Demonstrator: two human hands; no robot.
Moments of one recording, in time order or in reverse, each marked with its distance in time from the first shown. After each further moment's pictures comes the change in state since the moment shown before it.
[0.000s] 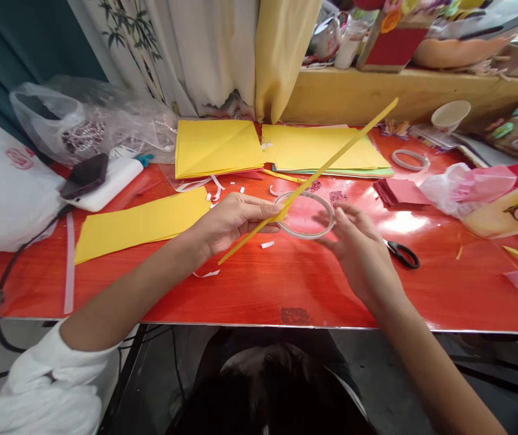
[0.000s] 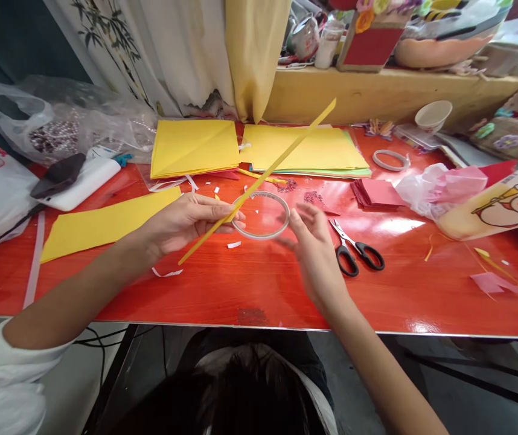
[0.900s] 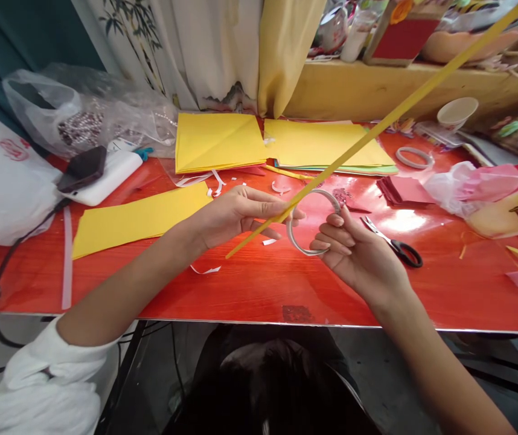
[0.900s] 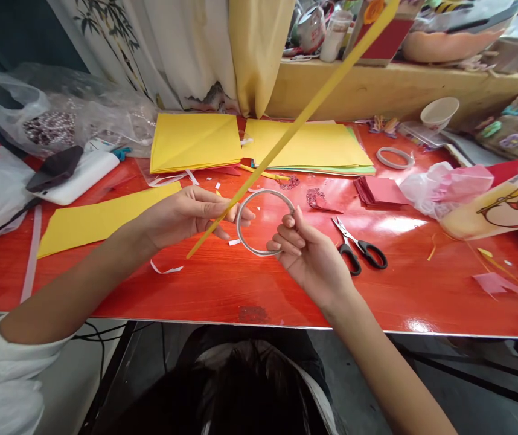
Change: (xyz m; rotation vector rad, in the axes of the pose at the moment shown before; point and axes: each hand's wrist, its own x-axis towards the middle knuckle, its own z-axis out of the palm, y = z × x) left_hand -0.002 0.003 -0.010 0.065 -0.272 0.055; right_hand 0.003 -0.006 0.002 0.307 -0.279 0.212
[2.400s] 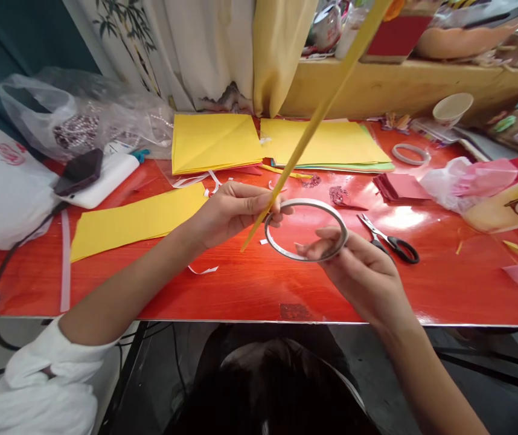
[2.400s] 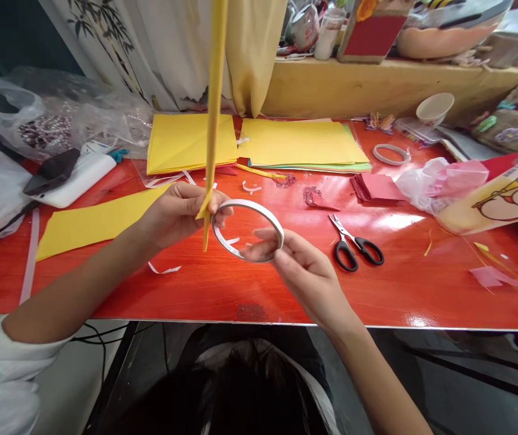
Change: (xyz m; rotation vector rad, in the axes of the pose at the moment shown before) left_hand 0.004 -0.010 -0.006 -0.066 0.006 0.300; right_hand -0.035 0.008 0.007 0.010 -0.132 -0.163
